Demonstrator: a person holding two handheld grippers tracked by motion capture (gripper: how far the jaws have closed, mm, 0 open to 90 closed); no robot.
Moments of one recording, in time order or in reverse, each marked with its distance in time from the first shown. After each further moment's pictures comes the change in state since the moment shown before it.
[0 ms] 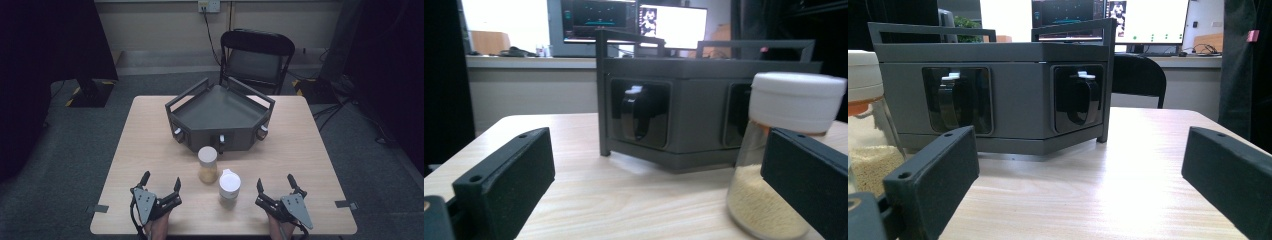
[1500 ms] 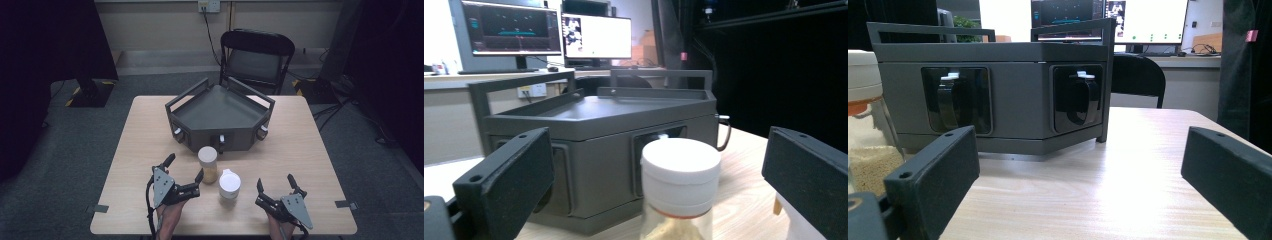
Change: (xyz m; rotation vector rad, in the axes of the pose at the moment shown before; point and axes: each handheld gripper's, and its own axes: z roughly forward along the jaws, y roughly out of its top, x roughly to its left) left arm 0.000 0.047 0.047 -0.011 -0.288 0.021; right arm 0.001 0.000 0.000 0.001 -0.003 0.000
